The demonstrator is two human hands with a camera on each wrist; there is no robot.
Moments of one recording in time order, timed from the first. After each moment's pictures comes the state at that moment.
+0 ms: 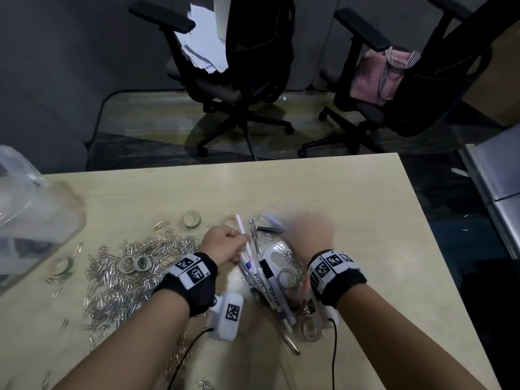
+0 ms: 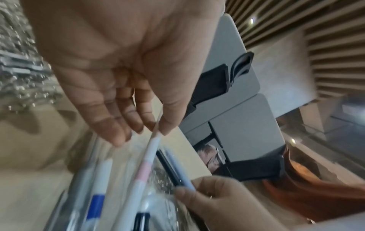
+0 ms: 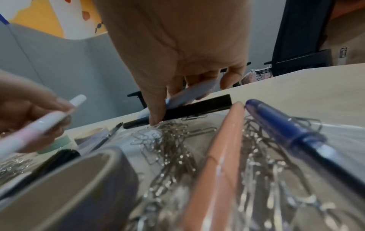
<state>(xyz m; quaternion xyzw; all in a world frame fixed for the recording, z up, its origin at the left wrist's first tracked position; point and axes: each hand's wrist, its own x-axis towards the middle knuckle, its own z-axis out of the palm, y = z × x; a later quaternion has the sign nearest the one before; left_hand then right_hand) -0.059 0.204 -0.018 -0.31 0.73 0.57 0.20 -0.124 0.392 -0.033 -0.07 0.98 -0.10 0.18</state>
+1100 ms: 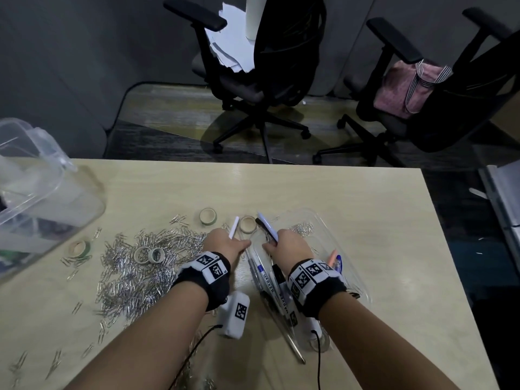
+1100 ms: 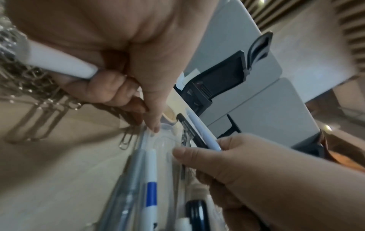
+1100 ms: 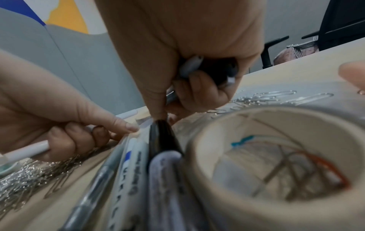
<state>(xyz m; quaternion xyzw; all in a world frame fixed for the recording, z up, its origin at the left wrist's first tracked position) -0.063 0.188 -0.036 -0.39 0.81 0.38 0.22 -0.108 0.332 -0.035 -0.08 0.93 -0.17 0.32</state>
